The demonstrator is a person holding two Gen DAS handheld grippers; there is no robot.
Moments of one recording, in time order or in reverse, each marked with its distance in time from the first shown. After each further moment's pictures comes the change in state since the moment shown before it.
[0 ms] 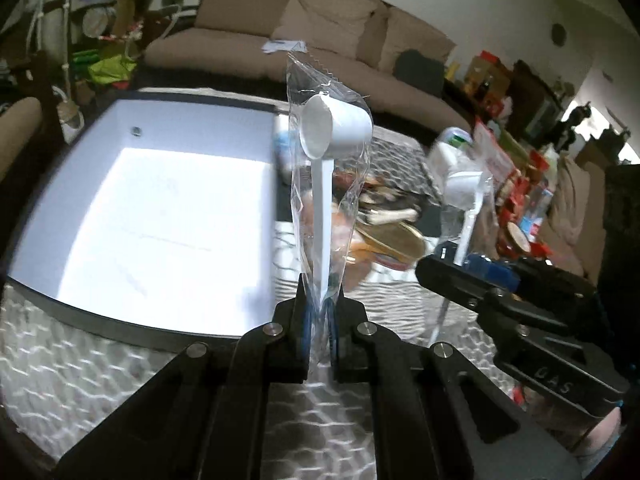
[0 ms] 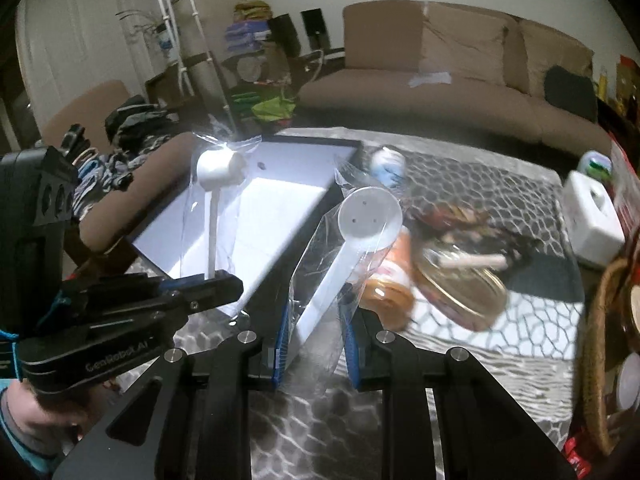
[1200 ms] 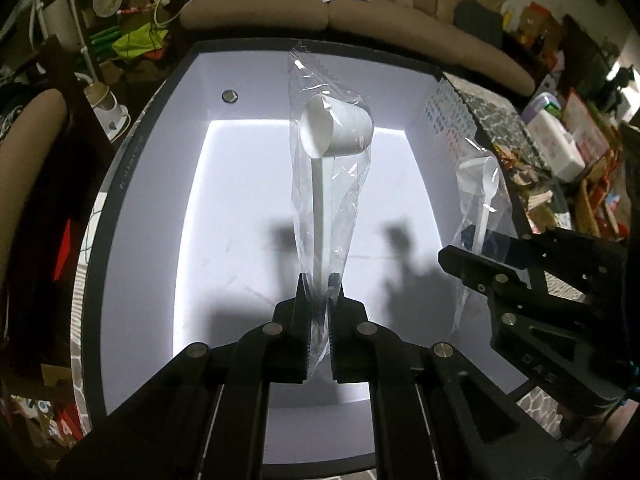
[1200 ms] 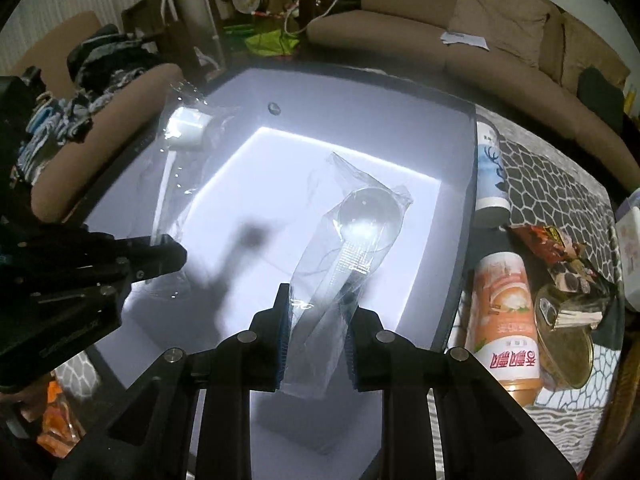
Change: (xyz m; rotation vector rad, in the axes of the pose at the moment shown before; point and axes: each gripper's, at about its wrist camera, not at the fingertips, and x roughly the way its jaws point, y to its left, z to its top) left arm 0.073 0.151 0.046 0.051 0.208 0.168; right arm 0.195 0.066 0.044 -0.063 0.236 -0.109
